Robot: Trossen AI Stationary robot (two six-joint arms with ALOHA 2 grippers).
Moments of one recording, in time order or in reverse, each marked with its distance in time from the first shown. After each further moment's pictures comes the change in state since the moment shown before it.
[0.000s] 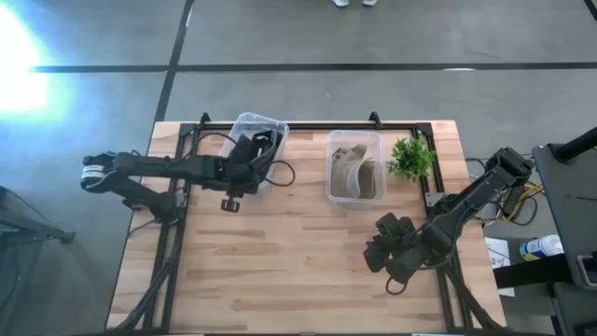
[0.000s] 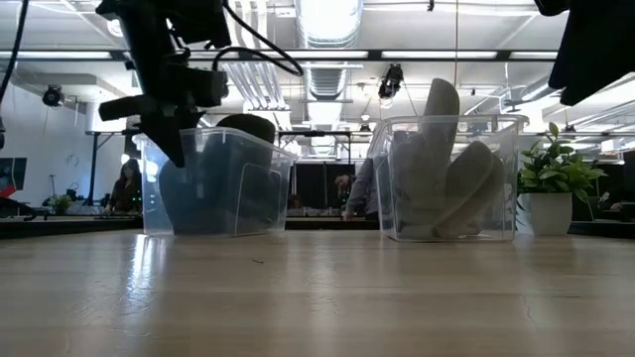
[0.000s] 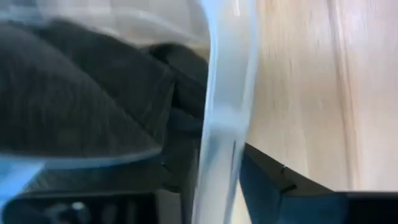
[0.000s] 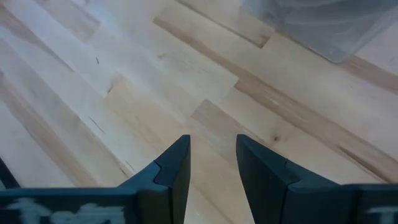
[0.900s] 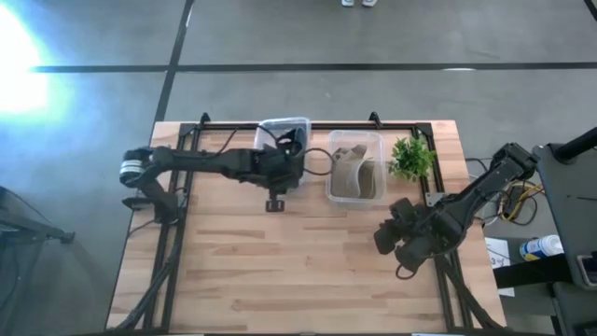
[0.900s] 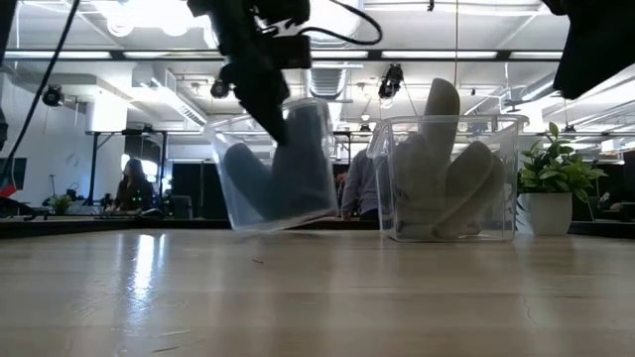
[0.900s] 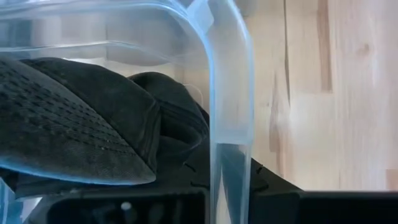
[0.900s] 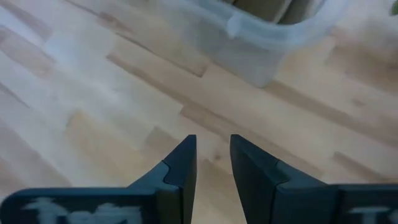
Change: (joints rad) left arm -0.013 0.339 0.387 0.142 0.194 -0.207; right arm -0.014 -0.112 -0.002 -0.246 0.059 0.110
